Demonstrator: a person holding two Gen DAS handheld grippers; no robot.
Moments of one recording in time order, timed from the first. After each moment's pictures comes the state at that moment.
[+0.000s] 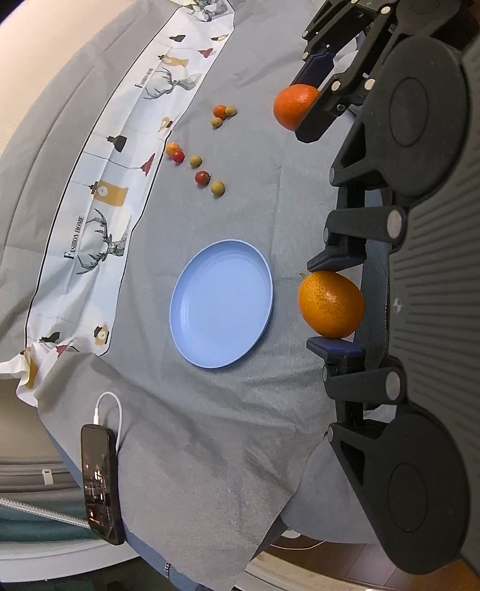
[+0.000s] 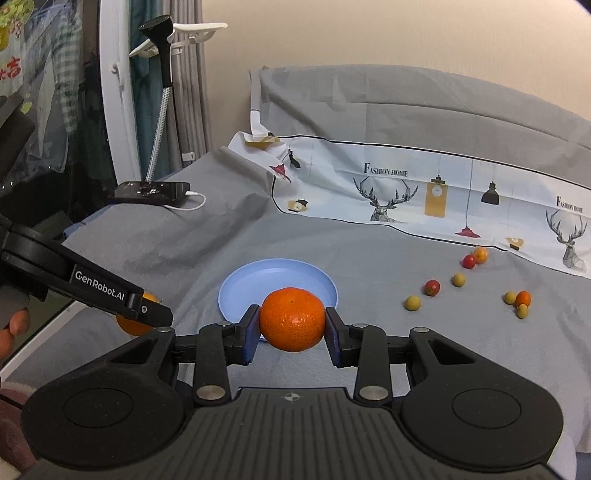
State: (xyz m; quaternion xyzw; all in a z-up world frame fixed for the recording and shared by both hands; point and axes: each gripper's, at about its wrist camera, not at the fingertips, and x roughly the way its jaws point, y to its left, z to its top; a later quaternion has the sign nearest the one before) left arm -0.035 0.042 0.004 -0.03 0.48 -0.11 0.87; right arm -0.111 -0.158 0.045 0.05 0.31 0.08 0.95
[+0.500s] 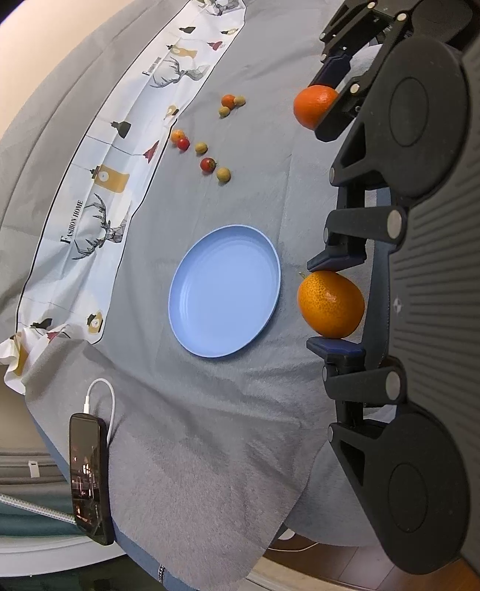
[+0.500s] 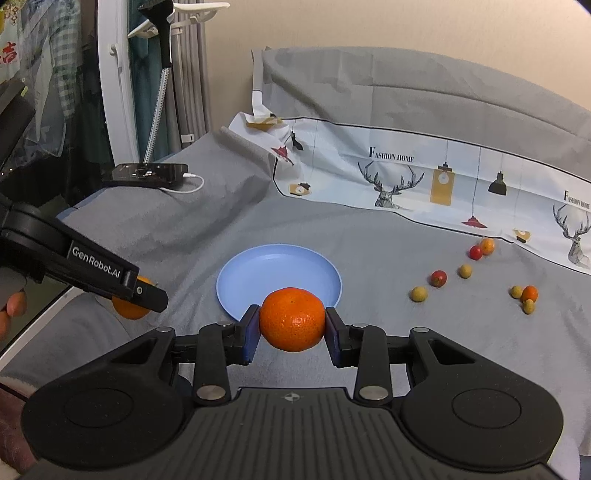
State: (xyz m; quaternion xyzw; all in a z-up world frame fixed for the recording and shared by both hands) left arm -0.006 0.054 -0.006 -0.05 0.49 -0.10 0.86; right arm -0.093 -0.153 0.033 0.04 0.34 0.08 0.94
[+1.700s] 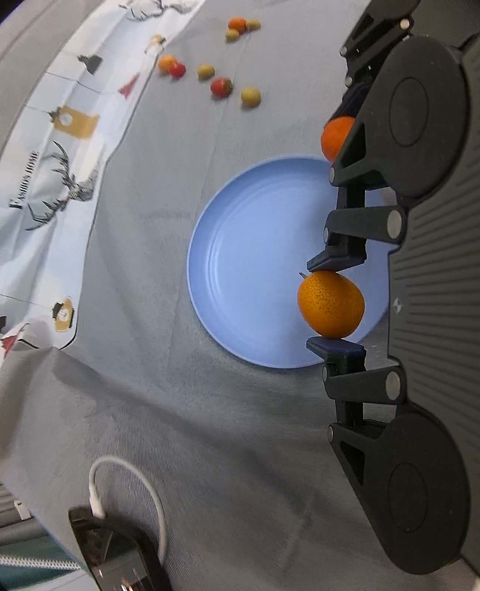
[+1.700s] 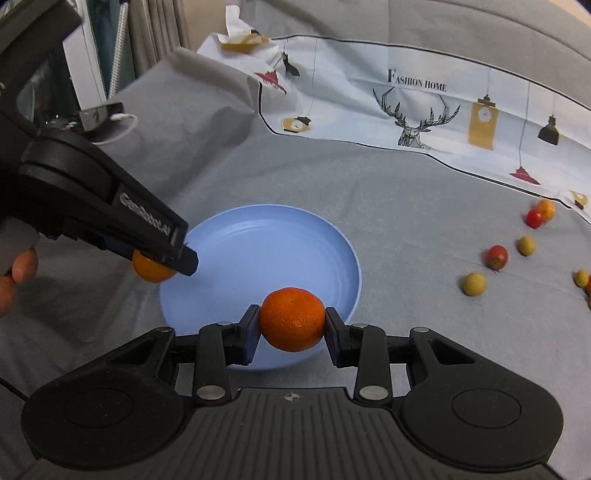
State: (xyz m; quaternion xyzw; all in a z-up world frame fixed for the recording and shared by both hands) left arm 0.172 0.004 -0.088 0.03 0.55 -0.06 0.83; right arm 0.064 -0.141 -0.067 0.05 0.43 0.09 0.90
